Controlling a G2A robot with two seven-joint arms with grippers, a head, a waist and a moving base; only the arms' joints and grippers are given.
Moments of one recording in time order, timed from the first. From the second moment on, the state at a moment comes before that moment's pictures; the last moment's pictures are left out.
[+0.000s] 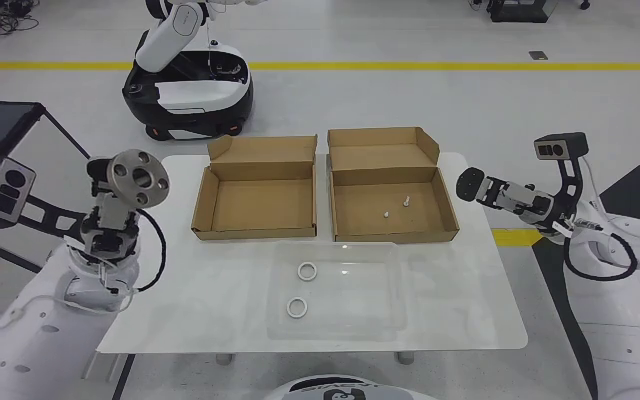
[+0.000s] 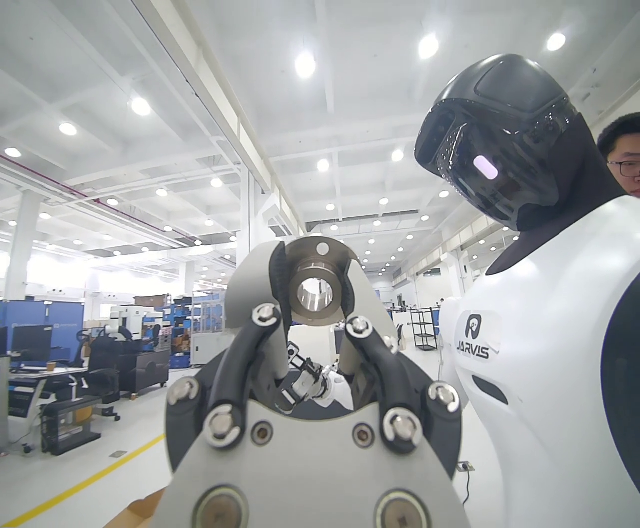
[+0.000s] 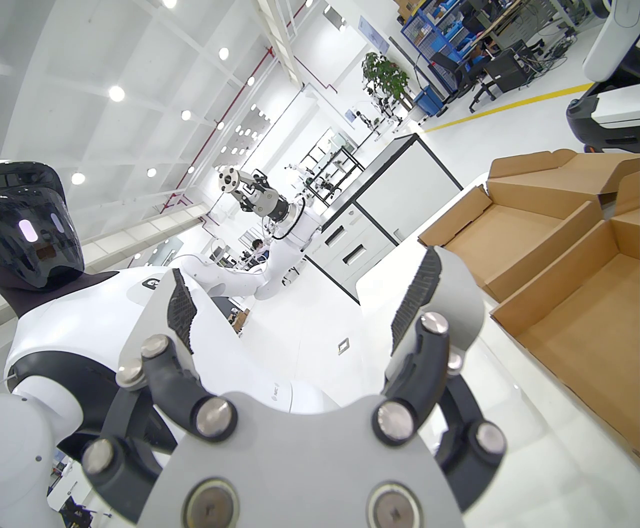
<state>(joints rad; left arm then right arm) 1.56 -0.68 -1.45 -2.03 0.49 -1.01 0.73 -1.43 -0.97 1.72 -1.59 0.74 -0.48 1.34</state>
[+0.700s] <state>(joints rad) 1.56 -0.71 -1.48 -2.00 0.56 -1.01 0.59 -1.43 -0.97 1.72 -1.59 0.74 -0.48 1.34</state>
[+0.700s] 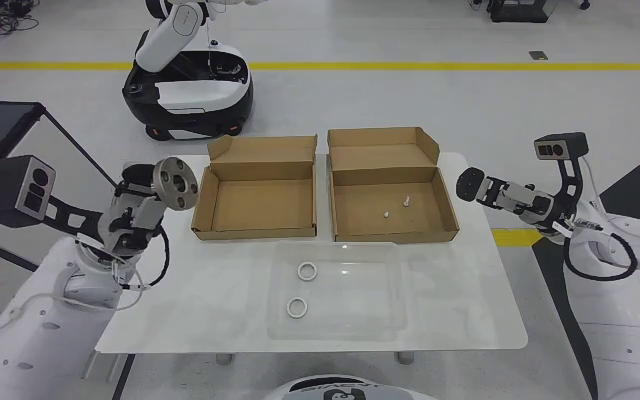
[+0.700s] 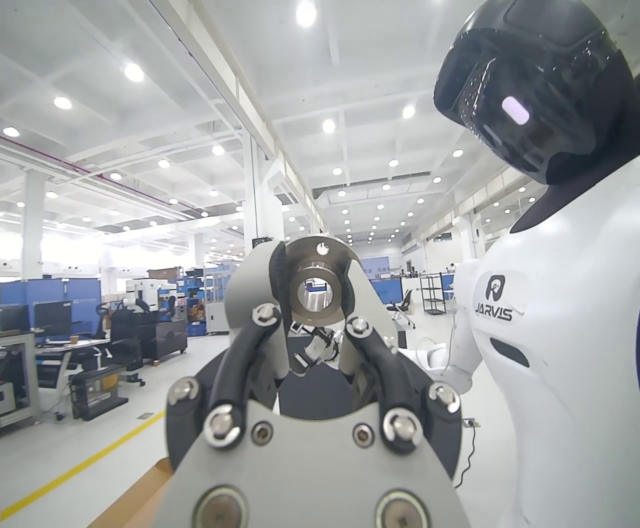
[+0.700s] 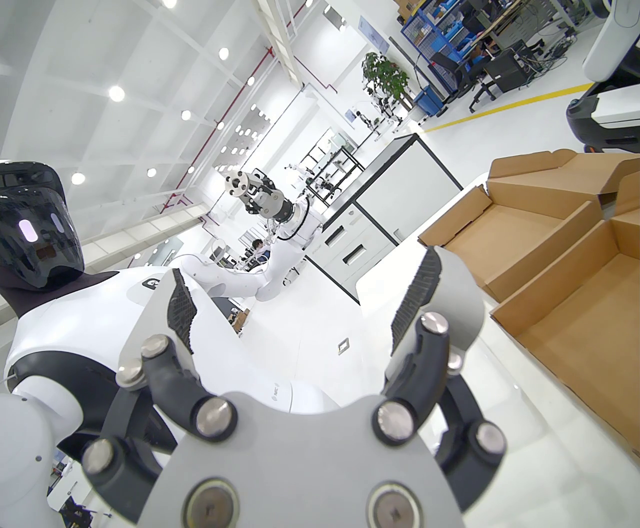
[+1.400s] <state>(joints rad) 1.58 -0.72 -1.46 -2.05 0.44 -1.01 0.60 -1.43 -0.97 1.72 -1.59 0.74 -0.48 1.34</state>
